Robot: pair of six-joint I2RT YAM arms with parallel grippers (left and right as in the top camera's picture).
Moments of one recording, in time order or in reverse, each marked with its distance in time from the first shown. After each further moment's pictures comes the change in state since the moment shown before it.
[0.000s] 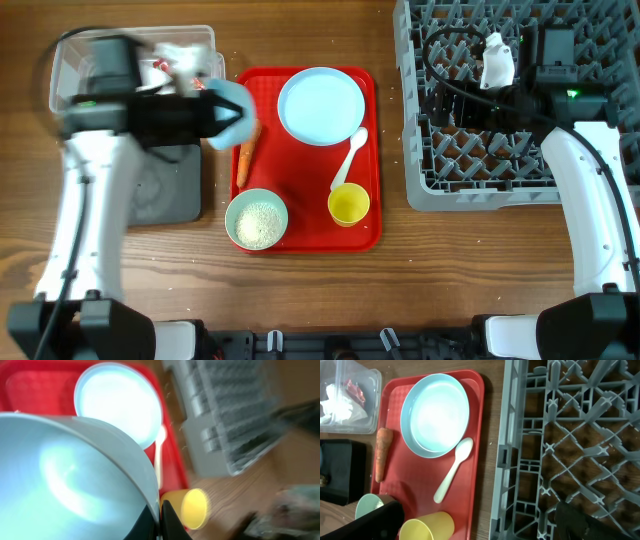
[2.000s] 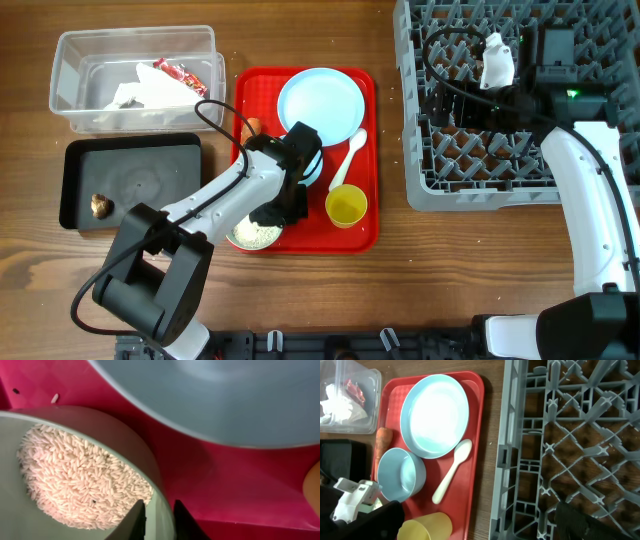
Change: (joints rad) left arm -0.558 0.230 -0.285 -0.075 -0.687 -0.636; right arm 0.000 0.000 0.000 0.000 0.000 0.000
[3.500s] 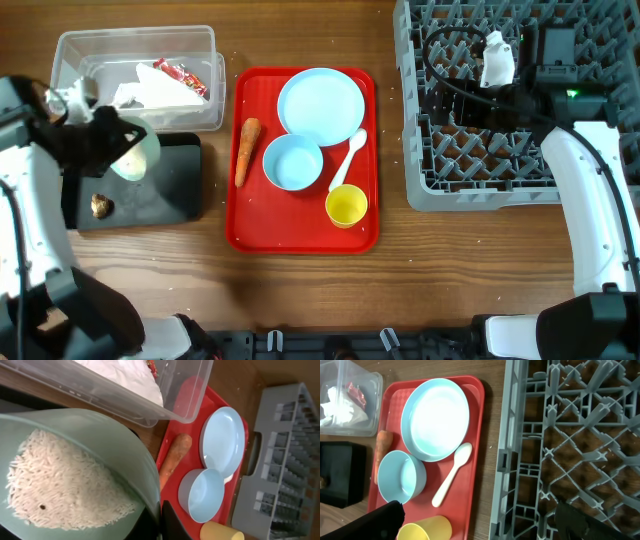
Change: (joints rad) left arm 1.056 -0.175 0.245 -0.008 0.639 0.574; right arm 0.000 0.000 0.000 0.018 0.000 0.000
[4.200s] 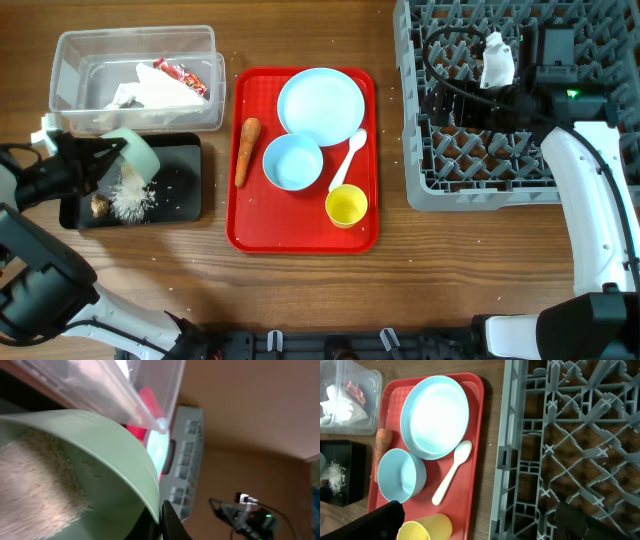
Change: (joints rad) left arm 0.273 0.322 -0.007 -0.129 0.526 0.215; right arm 0.000 0.000 0.000 -0.013 0.000 0.000
